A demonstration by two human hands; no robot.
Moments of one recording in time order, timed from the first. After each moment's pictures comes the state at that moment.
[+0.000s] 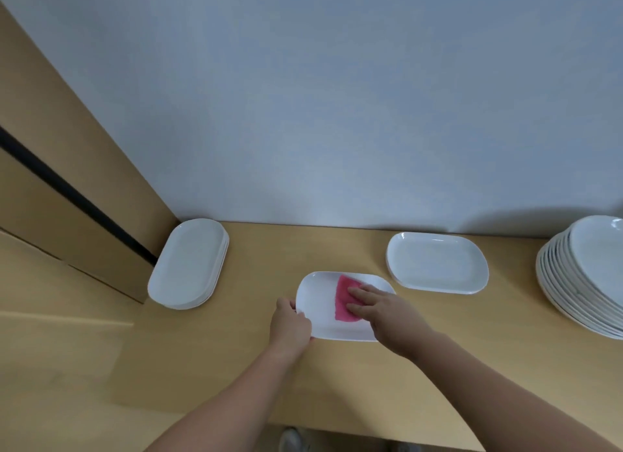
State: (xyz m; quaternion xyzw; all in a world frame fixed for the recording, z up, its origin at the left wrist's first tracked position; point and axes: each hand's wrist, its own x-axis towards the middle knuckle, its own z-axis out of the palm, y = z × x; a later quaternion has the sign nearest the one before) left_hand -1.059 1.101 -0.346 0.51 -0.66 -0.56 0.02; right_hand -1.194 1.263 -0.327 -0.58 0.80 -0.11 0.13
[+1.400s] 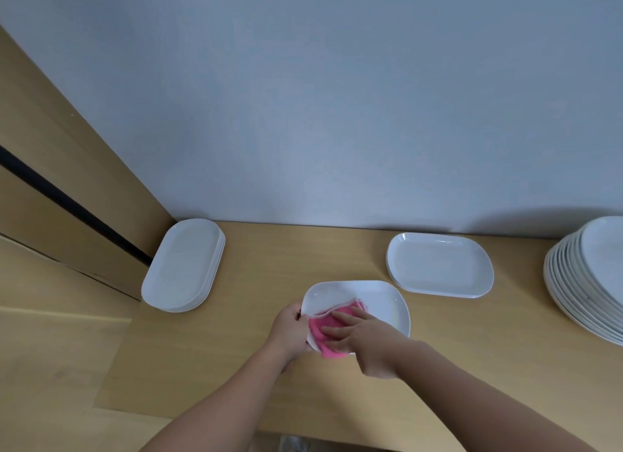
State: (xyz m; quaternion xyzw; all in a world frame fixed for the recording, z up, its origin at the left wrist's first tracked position) left_hand -1.063 1.101 -0.343 0.46 -0.60 -0.66 -0.02; right_hand -1.181 1.247 -0.353 -0.66 0.70 -0.01 0.27
